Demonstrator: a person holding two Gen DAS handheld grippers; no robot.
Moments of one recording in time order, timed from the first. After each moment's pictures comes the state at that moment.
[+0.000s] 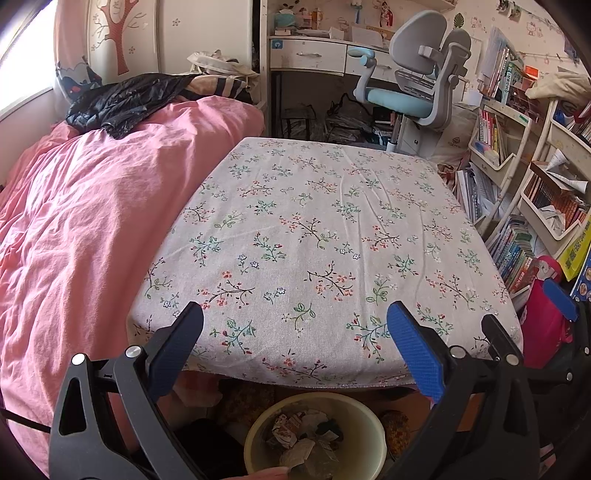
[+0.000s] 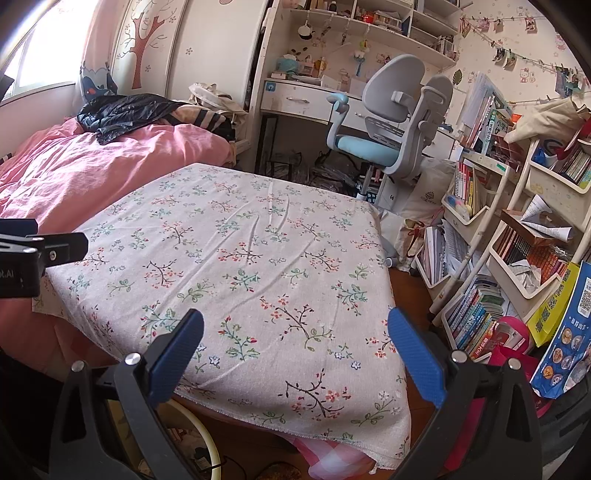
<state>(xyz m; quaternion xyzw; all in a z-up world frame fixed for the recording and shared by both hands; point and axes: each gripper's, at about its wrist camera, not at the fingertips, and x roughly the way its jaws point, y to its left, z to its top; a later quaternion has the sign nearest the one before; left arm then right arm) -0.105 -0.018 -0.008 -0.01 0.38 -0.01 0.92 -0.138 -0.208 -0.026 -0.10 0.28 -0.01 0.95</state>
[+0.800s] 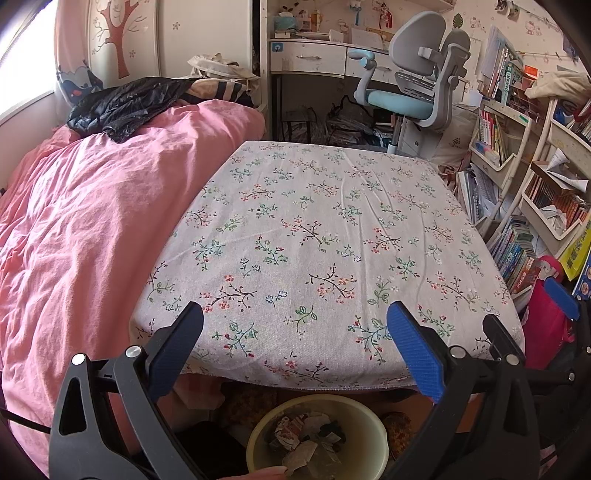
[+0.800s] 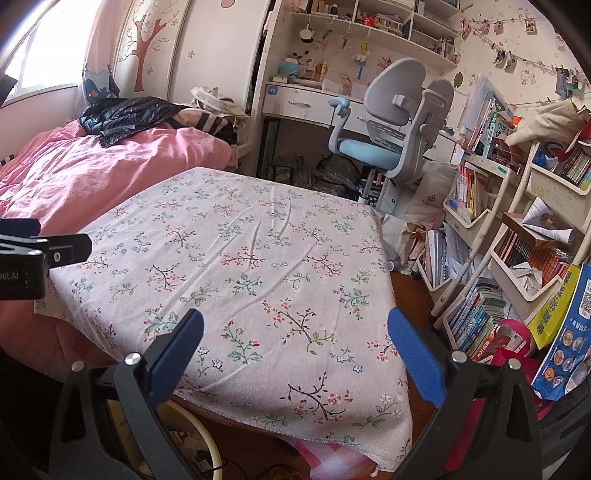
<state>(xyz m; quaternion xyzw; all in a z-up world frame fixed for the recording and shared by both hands) -0.104 -0.016 -0.005 -0.01 0.38 -0.01 0.92 -0.138 -0.205 -0.024 -0.10 0.28 0.00 0.96</state>
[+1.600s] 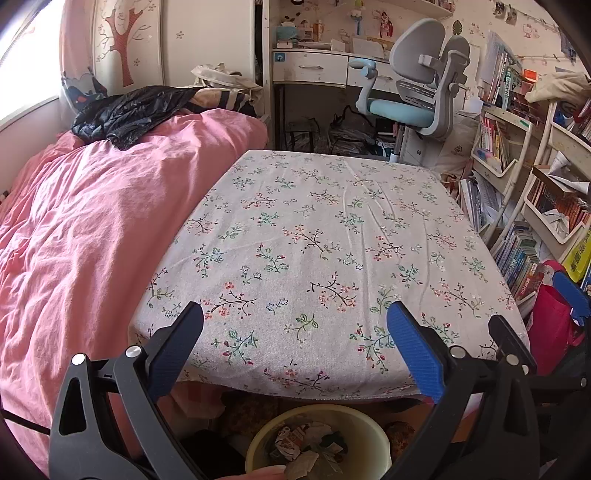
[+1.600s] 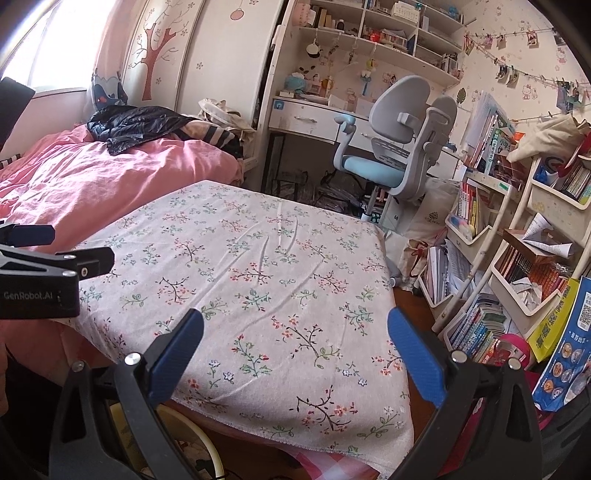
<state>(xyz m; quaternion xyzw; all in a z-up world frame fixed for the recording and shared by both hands) -0.104 -0.020 -0.009 -0.01 0.36 0.00 0.93 -0.144 -0.199 -0.019 -0.11 0.25 0.01 0.96</state>
